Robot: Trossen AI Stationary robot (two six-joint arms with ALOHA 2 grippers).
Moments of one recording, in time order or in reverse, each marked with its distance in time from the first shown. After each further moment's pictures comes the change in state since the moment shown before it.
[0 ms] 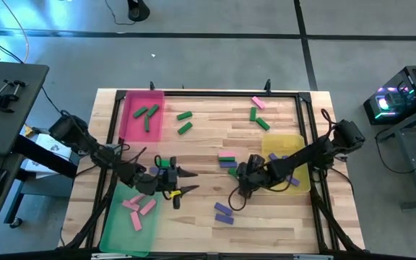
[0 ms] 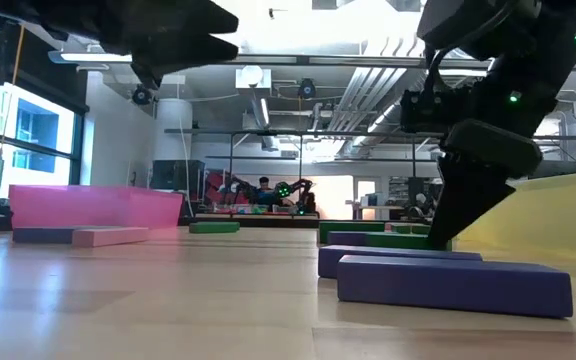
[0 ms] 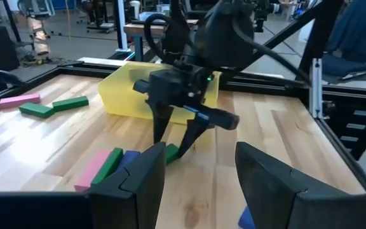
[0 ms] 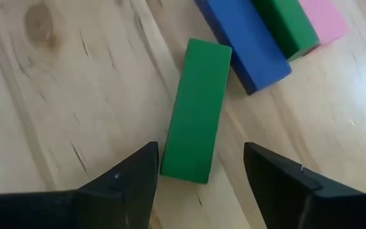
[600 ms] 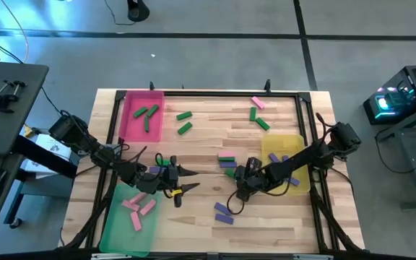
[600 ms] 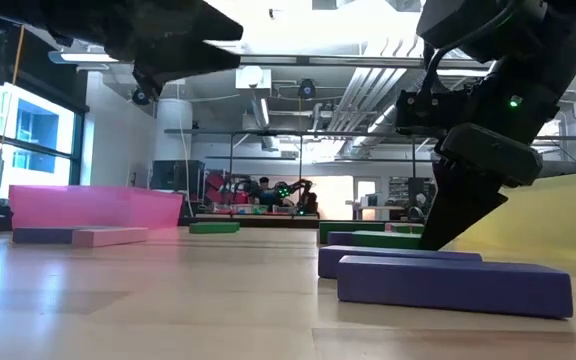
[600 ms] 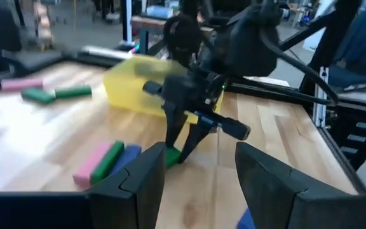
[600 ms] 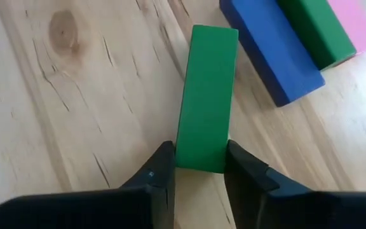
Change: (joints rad) left arm 0.022 0.000 0.002 -0.023 0.001 -0.103; right arm 0.021 0.097 0.004 0.074 0.013 0.007
